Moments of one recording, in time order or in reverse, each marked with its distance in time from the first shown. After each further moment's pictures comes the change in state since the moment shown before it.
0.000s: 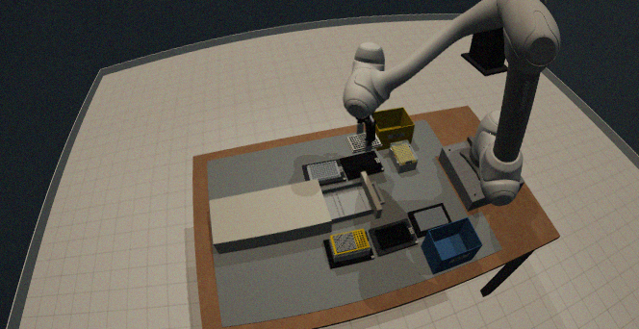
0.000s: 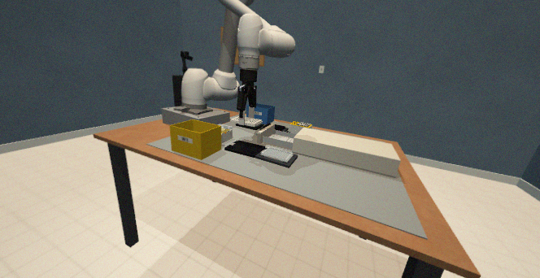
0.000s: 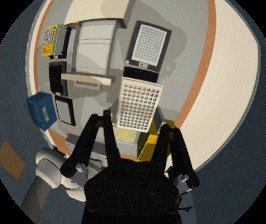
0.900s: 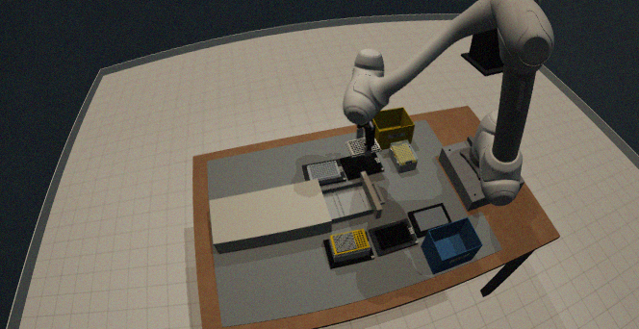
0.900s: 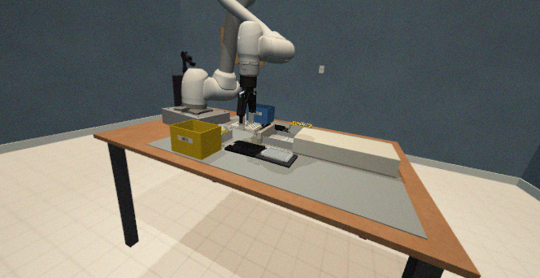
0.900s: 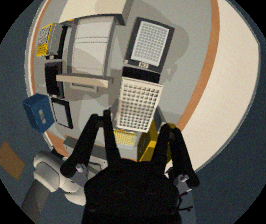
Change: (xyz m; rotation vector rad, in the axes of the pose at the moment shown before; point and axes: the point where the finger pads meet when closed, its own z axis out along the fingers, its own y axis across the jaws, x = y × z) arm 0.000 0.000 0.026 0.000 0.000 0.000
